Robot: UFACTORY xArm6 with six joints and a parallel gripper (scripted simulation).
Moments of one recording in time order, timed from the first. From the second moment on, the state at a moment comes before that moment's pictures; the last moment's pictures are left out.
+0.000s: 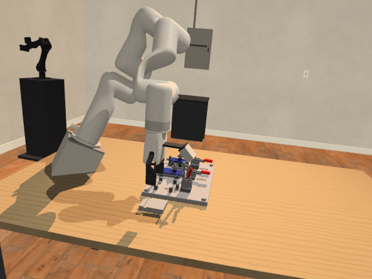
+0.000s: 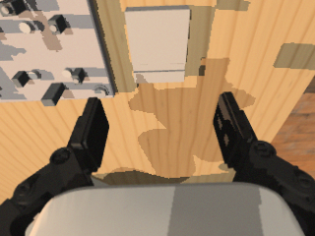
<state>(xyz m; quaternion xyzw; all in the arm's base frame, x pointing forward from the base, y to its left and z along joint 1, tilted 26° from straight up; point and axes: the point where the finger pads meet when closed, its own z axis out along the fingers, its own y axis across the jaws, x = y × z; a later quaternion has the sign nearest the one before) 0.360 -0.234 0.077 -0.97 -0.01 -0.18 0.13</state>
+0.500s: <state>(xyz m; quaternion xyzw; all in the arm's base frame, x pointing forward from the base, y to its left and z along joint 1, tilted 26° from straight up) 0.358 -0.236 0.083 -0.97 -0.01 -0.18 0.13</state>
